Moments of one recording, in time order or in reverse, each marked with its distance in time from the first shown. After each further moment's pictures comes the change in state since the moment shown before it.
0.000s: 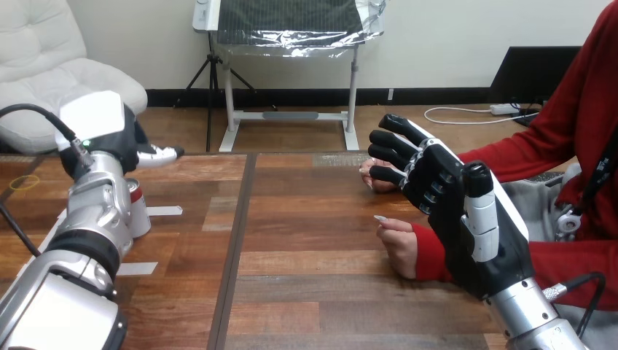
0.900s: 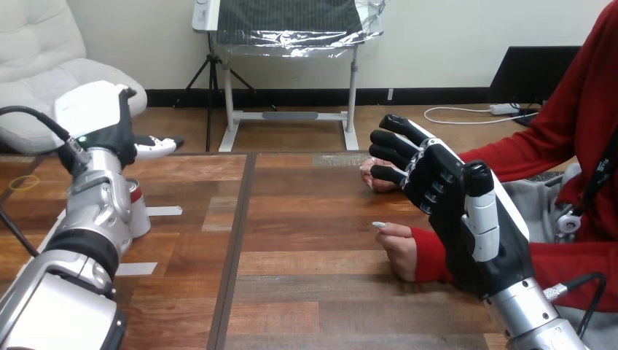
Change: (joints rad) left arm 0.000 0.001 0.024 0.000 -0.022 -0.005 0.028; right arm 0.000 0.000 -0.001 0.000 0.000 0.000 -0.005
